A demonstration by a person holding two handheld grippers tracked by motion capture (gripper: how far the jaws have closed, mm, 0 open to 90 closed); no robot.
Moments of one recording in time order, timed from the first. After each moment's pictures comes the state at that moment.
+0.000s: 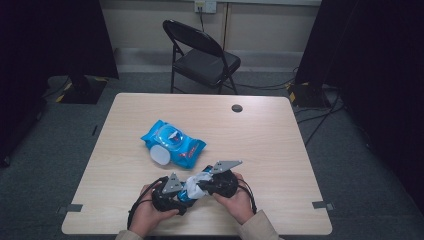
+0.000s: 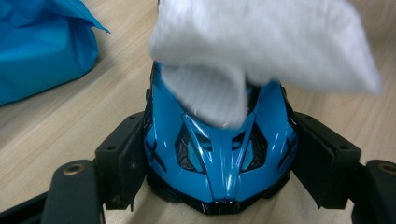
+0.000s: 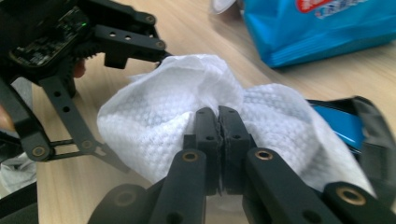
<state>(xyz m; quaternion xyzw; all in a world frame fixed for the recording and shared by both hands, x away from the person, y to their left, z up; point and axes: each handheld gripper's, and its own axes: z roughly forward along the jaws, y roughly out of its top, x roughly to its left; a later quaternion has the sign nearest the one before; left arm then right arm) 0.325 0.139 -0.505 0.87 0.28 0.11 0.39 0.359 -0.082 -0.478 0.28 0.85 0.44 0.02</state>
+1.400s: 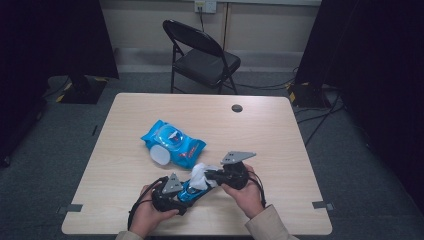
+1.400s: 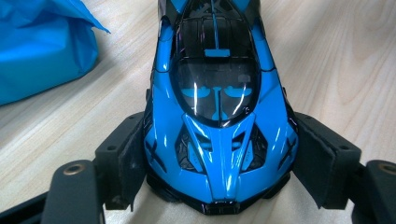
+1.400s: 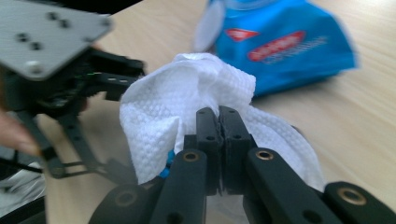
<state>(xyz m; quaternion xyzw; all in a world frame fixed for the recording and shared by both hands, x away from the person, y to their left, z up) 0.325 0.139 -0.505 0.87 0.28 0.11 0.39 0.365 -0.102 -0.445 0.29 0.83 0.47 0.04</state>
